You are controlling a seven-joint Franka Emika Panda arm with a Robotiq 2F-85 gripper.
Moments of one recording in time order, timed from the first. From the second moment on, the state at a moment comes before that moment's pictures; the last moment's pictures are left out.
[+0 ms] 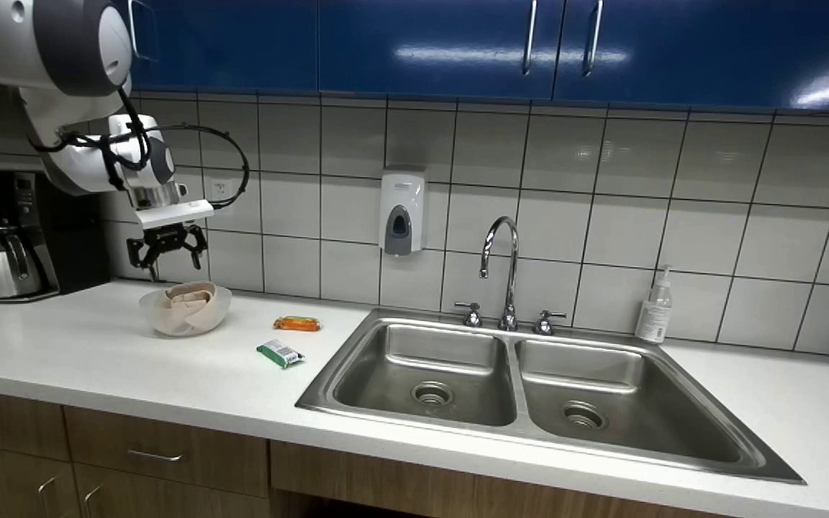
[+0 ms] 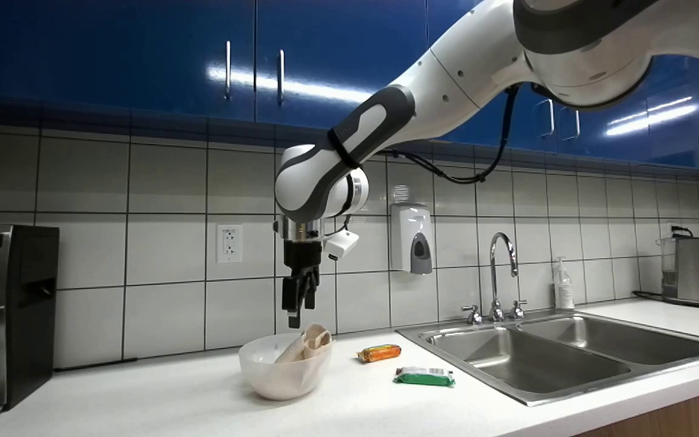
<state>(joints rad) 0.30 0.67 0.18 -1.43 -0.31 2.25 -0.47</state>
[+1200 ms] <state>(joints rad) 0.15 0.23 0.19 -2.16 -0.24 2.52 -0.48</state>
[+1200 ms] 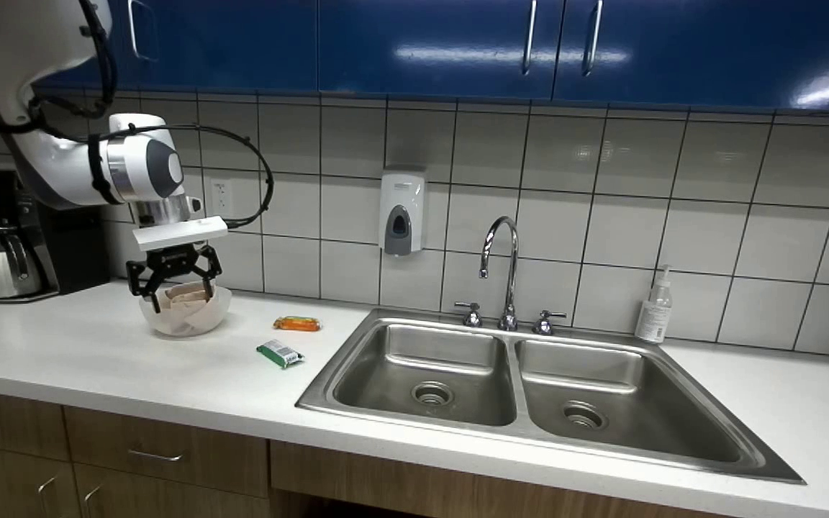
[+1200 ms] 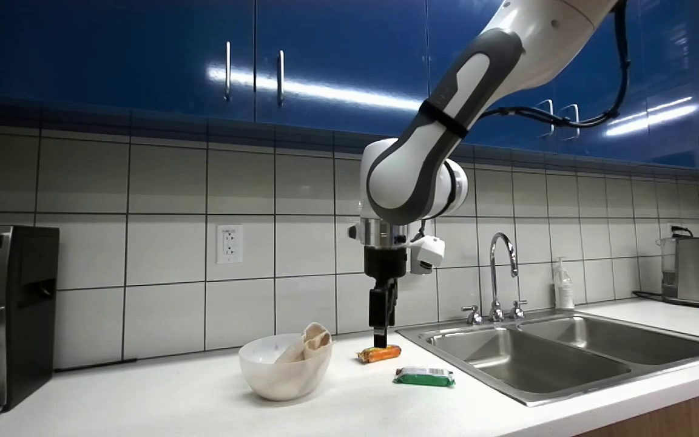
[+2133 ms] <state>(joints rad) 0.13 -0.14 0.13 -2.57 -0.11 2.68 -0.57</state>
